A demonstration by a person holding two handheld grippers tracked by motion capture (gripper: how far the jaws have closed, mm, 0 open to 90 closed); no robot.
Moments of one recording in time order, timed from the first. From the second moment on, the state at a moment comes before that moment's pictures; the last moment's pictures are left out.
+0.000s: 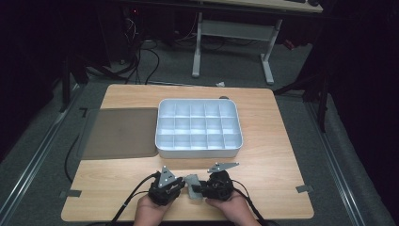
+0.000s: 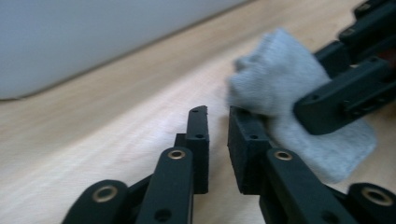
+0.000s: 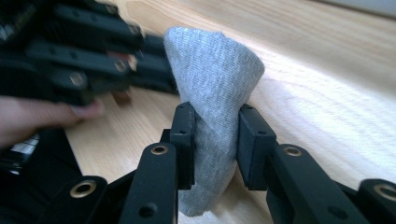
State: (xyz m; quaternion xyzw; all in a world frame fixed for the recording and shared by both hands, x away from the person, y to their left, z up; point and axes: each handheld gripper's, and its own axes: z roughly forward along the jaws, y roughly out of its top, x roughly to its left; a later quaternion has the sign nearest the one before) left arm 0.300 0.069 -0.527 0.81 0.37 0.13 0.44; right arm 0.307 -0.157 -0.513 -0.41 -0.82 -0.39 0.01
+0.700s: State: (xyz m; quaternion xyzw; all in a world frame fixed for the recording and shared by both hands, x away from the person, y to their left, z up) left arm 0.299 0.158 -0.518 0.77 0.42 0.21 0.43; right arm 0.309 -0.173 -0.491 -0.40 -0.86 -0.31 -0.08
